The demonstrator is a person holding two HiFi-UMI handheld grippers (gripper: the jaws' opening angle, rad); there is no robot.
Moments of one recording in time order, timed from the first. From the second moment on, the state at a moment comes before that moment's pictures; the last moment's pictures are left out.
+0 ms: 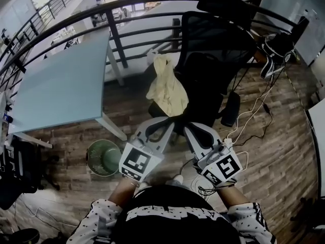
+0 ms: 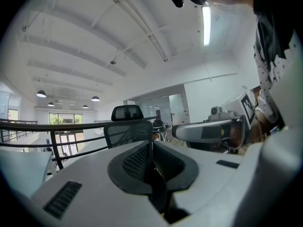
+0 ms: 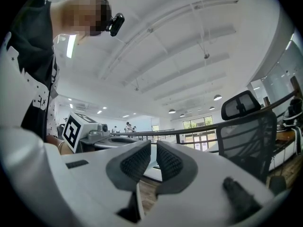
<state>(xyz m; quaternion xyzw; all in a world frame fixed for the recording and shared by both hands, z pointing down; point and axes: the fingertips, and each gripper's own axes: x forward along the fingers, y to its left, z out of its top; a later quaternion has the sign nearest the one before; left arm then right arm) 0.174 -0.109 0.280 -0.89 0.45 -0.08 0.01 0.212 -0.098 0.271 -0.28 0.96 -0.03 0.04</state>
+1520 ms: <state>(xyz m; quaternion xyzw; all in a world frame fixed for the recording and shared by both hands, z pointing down) 0.215 -0.156 0.282 -0.87 0.48 -0.10 0.03 0.263 -0.151 0.275 -0.26 0.96 -0.02 0.04</state>
